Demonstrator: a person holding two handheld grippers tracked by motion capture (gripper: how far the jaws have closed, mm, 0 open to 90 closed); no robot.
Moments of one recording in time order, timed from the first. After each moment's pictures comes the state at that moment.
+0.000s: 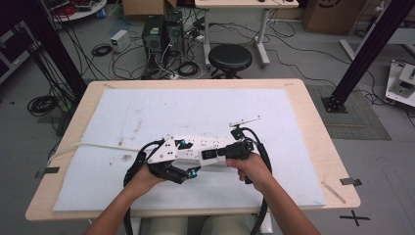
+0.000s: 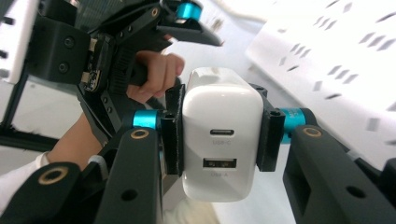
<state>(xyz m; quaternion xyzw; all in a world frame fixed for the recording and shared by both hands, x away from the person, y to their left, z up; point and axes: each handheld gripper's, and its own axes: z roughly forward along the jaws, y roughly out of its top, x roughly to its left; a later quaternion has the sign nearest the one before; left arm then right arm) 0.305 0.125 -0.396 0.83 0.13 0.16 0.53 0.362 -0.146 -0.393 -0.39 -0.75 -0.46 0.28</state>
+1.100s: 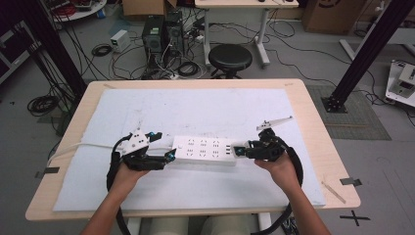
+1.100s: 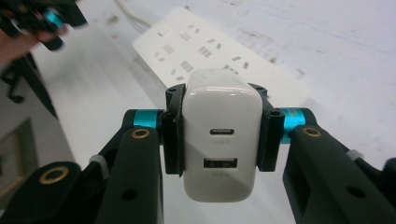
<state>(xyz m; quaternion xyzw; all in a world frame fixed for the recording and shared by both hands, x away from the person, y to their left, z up) 0.314 0.188 -0.401 0.76 0.30 0.23 0.53 0.342 -0.217 -0.374 -0.37 -0.83 -0.41 -0.01</state>
